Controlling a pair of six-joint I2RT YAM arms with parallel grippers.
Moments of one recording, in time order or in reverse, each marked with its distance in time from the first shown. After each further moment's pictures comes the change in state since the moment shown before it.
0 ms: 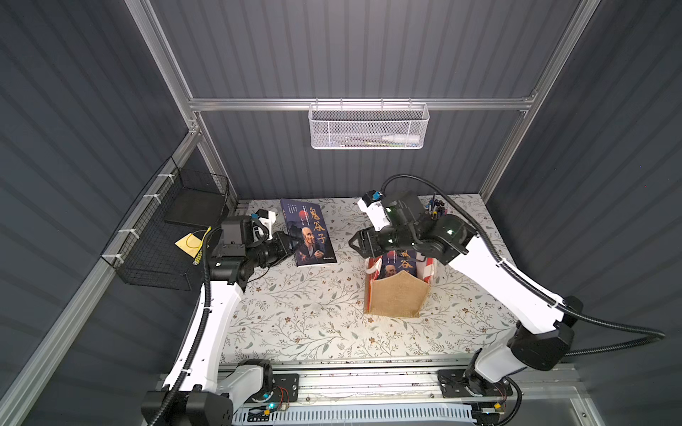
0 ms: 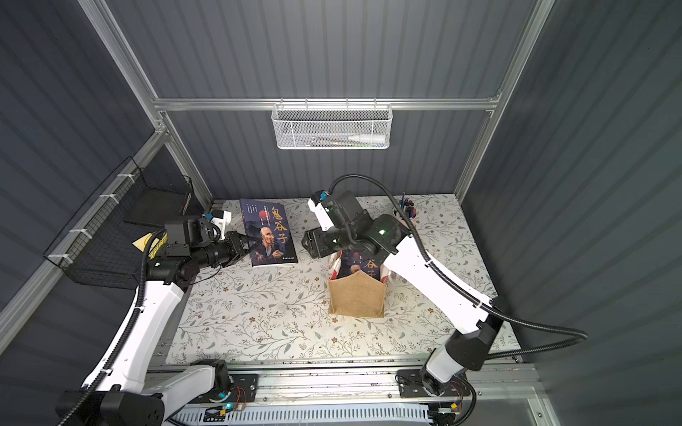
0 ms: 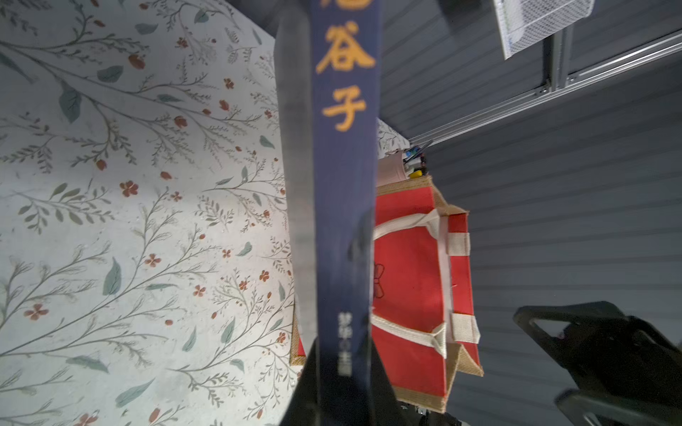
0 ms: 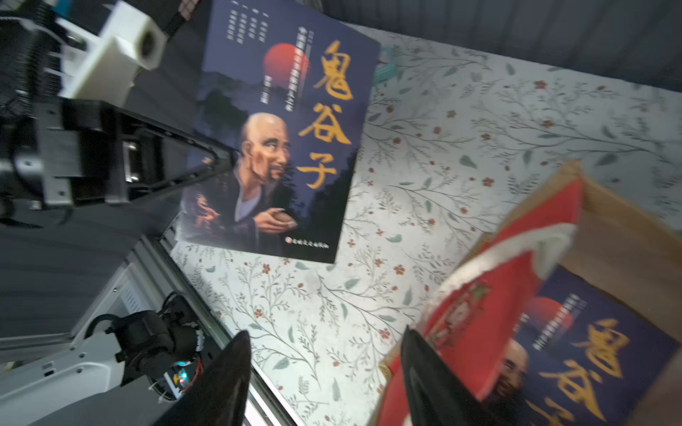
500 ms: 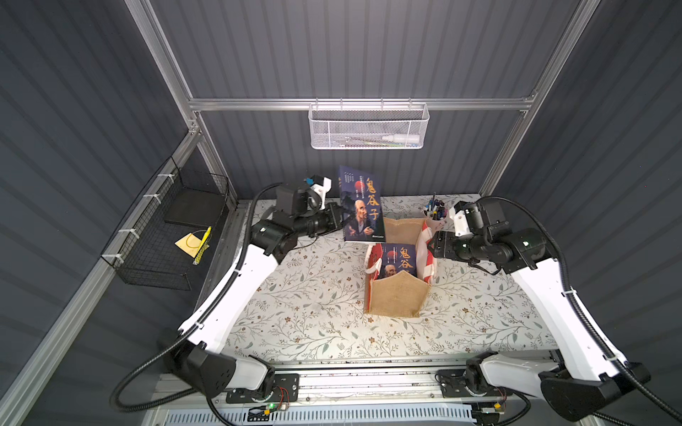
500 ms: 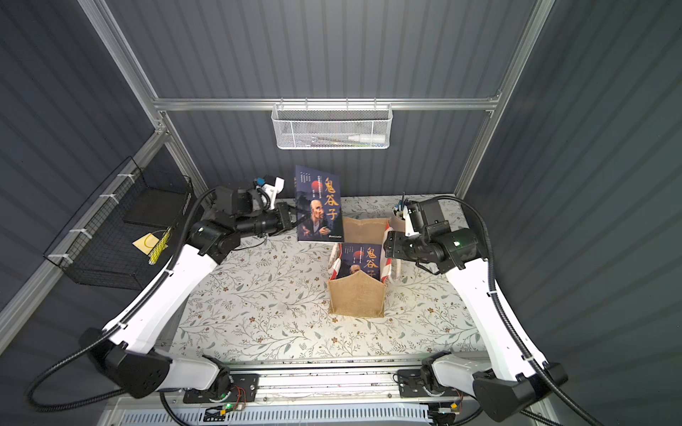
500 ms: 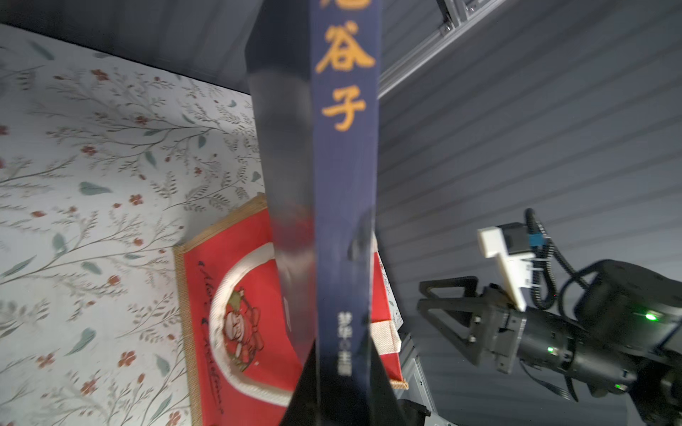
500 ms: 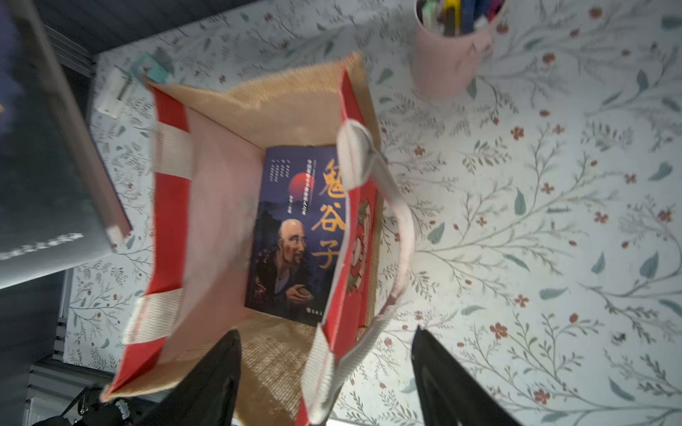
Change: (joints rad) left arm -0.468 0.345 0.432 0.095 -0.195 -0.083; right arm -0.493 -0.317 -0.369 -0.195 -0.020 0.081
